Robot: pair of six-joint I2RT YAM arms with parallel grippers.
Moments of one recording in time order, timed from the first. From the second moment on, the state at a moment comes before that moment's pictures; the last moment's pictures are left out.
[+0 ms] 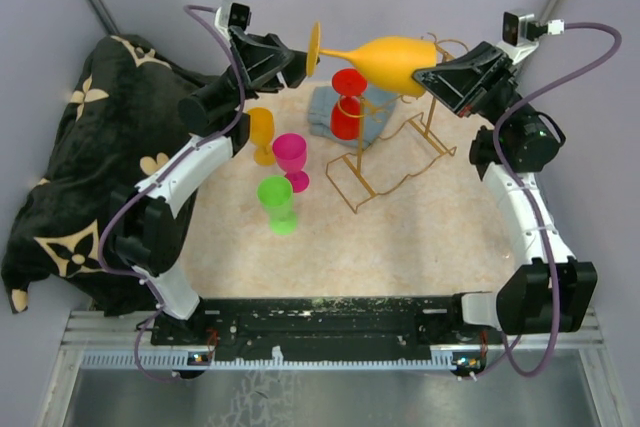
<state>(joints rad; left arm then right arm) -0.43 1.74 1.50 1.43 0.68 -1.99 0.04 1.30 1.22 1.39 -0.87 1.78</state>
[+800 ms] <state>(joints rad) -0.47 1.74 1.51 1.46 0.65 -2.07 0.09 1.34 1.20 1.38 -0.87 1.72</state>
